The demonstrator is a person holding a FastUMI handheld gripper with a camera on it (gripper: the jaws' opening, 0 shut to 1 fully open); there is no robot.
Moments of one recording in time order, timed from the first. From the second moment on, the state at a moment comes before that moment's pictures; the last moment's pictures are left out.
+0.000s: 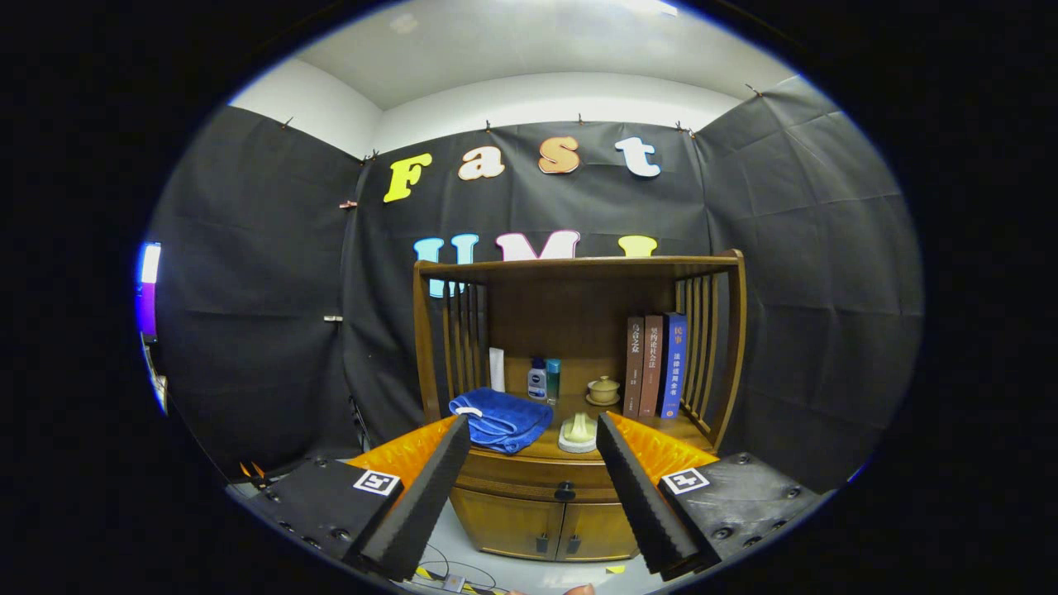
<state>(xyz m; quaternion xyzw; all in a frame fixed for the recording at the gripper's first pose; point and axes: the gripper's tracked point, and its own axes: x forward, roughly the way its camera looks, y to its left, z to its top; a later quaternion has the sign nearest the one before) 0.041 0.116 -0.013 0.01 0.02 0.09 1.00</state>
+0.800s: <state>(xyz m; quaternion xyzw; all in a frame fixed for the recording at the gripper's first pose) 0.042 0.093 -0.023 0.02 0.03 0.08 1.00</state>
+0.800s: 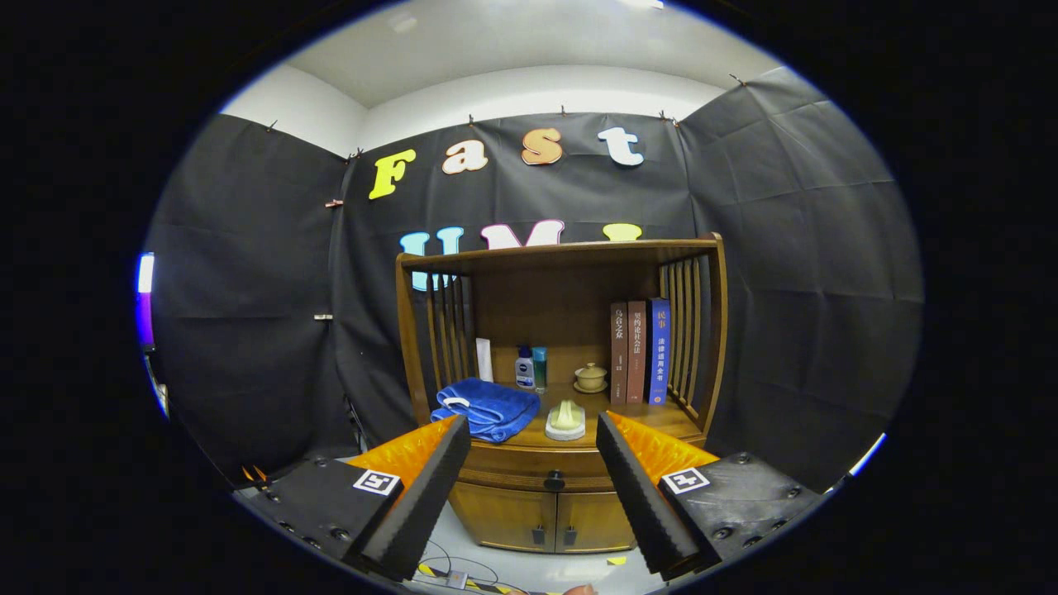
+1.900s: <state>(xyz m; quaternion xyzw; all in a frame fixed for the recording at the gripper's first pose) 0.044 0.097 -0.022 0.01 0.03 0.08 1.00</state>
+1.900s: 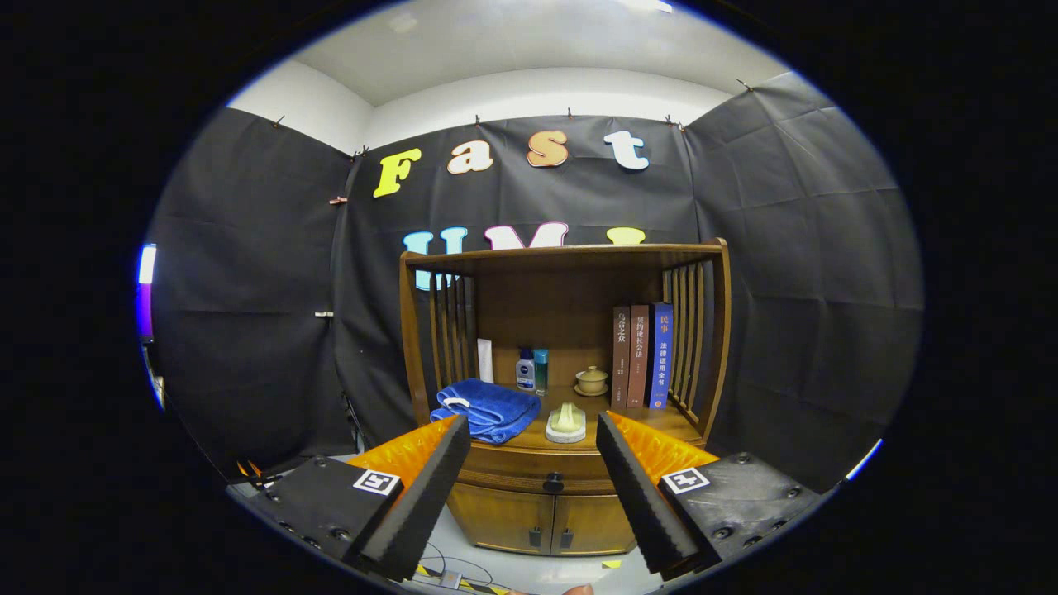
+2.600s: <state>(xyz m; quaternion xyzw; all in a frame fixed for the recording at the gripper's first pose) 0.041 0.099 -0.015 0.01 0.02 0.08 1.00</state>
